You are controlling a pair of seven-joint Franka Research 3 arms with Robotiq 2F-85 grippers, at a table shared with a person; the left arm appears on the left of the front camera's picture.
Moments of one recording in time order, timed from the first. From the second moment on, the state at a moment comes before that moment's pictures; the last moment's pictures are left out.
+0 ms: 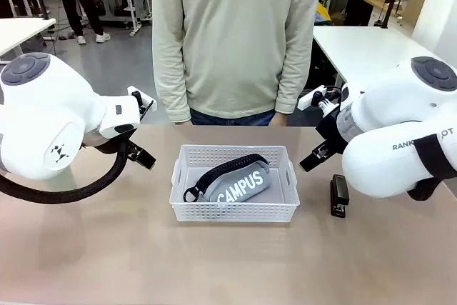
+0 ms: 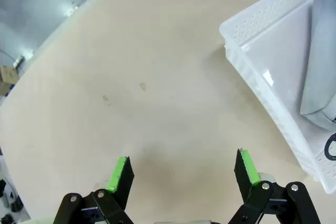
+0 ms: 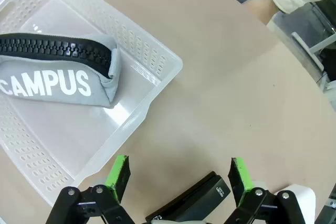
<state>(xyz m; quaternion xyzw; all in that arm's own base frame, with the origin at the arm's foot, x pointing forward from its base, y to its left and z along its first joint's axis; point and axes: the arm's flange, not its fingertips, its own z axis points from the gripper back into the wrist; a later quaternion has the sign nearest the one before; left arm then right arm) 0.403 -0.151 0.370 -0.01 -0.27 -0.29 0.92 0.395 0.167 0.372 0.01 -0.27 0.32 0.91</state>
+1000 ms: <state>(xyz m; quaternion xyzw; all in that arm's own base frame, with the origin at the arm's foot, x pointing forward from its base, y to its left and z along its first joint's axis) 0.403 -0.151 0.370 -0.01 -0.27 -0.29 0.92 0.395 0.167 0.372 0.01 -0.27 0.32 0.91</state>
